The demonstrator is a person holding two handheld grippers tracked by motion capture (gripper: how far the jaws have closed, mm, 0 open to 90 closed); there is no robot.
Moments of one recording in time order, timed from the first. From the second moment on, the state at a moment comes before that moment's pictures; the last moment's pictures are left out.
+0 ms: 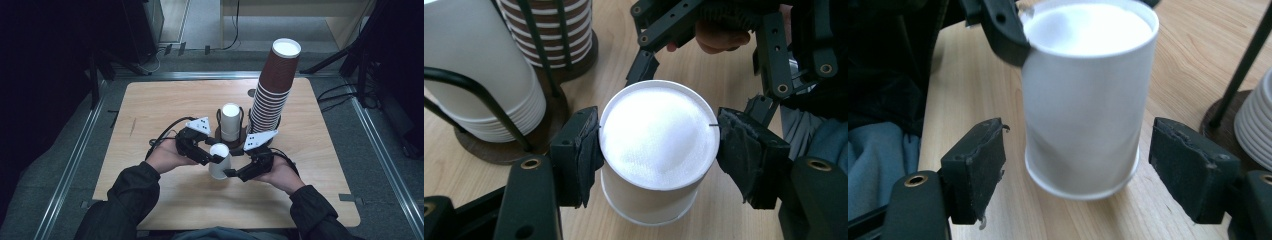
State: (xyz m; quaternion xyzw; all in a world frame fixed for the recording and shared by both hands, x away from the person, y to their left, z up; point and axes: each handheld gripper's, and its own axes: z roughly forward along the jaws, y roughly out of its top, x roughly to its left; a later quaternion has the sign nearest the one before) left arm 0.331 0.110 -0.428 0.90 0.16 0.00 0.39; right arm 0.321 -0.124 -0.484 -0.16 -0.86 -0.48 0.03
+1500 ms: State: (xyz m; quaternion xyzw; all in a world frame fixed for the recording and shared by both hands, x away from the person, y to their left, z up) left arm 0.320 0.099 -0.423 0.91 0.13 -0.02 0.40; right arm 0.320 -0.107 -0.487 -0.12 -0.87 -0.48 0.03
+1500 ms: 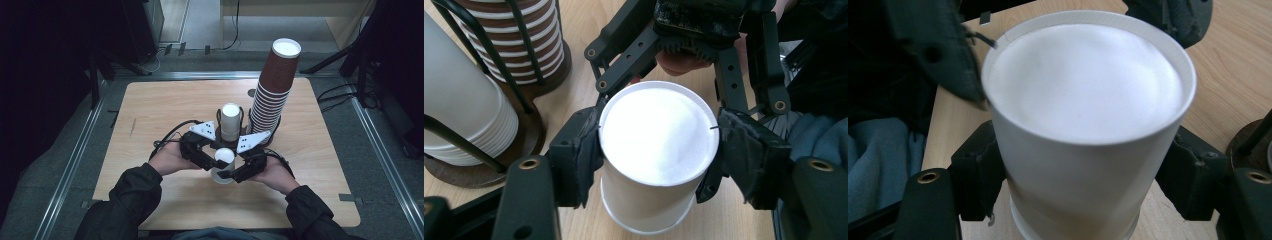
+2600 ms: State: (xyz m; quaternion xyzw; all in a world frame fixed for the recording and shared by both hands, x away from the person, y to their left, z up) left arm 0.328 0.112 -0.456 0.90 0.20 -0.05 0.40; right arm 0.330 -0.137 -0.479 -0.15 -0.80 -0.58 0.03
